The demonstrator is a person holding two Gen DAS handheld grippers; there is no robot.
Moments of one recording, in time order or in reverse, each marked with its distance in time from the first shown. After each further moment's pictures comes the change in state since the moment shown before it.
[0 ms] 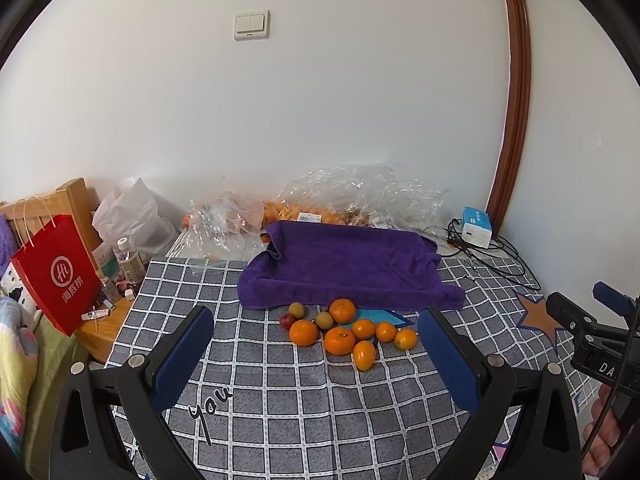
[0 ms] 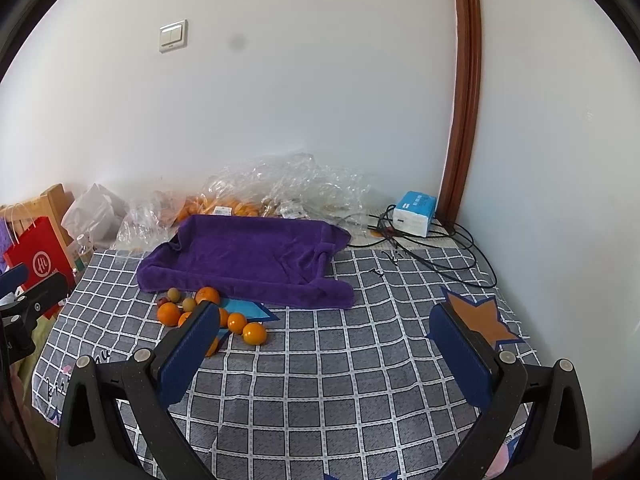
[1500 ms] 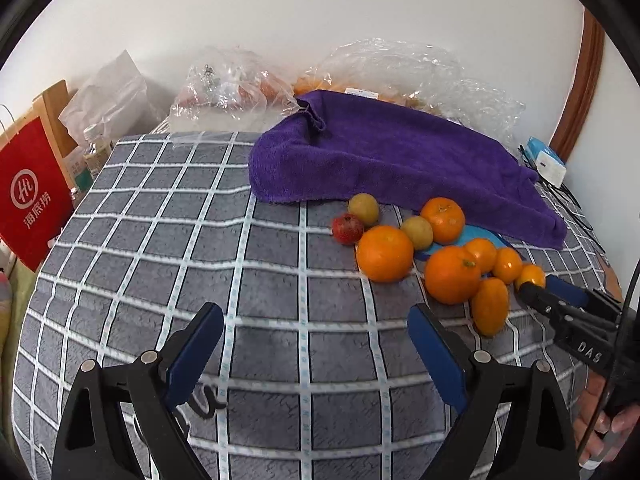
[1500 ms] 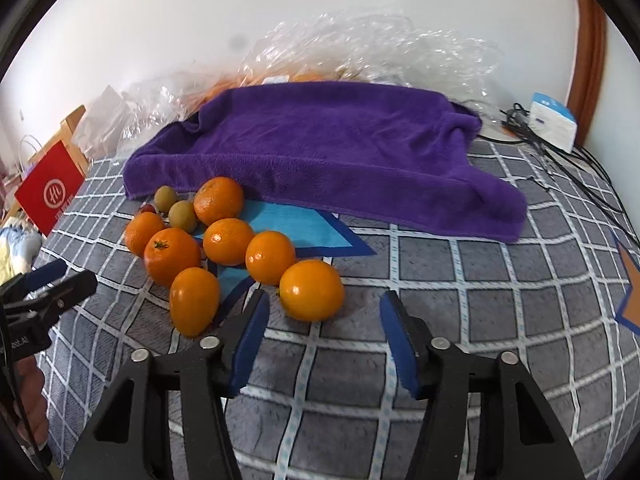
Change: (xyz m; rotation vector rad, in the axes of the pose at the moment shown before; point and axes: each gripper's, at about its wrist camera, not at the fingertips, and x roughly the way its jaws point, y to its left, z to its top) left arm 0.180 0.061 -0.086 -0.085 0.287 0.025; right arm 0.220 0.071 -0.074 -0.090 0.325 0.254
